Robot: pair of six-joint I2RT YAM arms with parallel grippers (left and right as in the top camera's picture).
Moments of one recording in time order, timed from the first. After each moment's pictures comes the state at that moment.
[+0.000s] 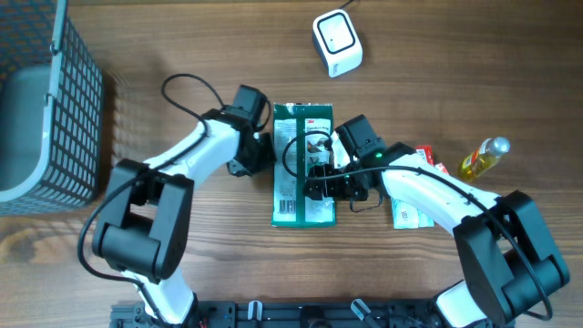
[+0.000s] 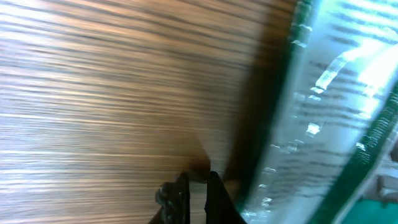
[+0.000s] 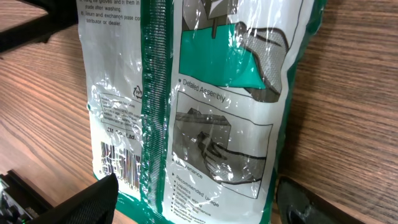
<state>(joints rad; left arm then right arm) -0.35 1.89 1.13 -0.65 0.17 -0.59 0.51 1.70 0.89 -0.47 -0.45 0.47</state>
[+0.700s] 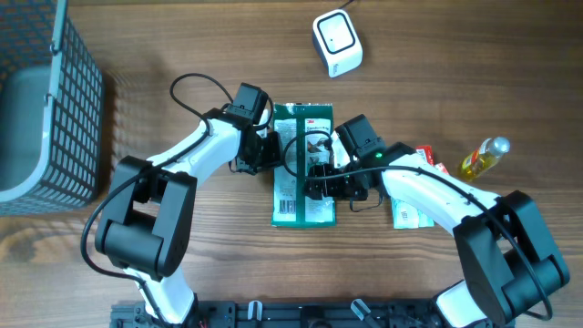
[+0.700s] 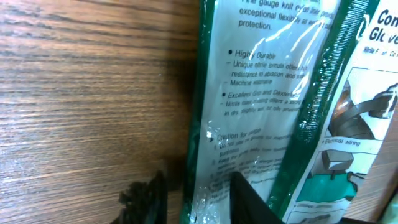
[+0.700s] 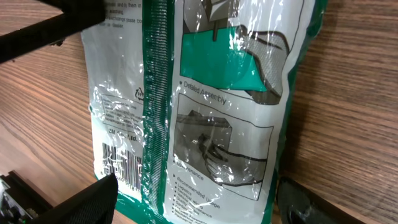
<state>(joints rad) -0.36 1.90 1.13 -0.60 0.31 -0.51 0.51 1.70 0.89 -0.46 -0.45 0.47</state>
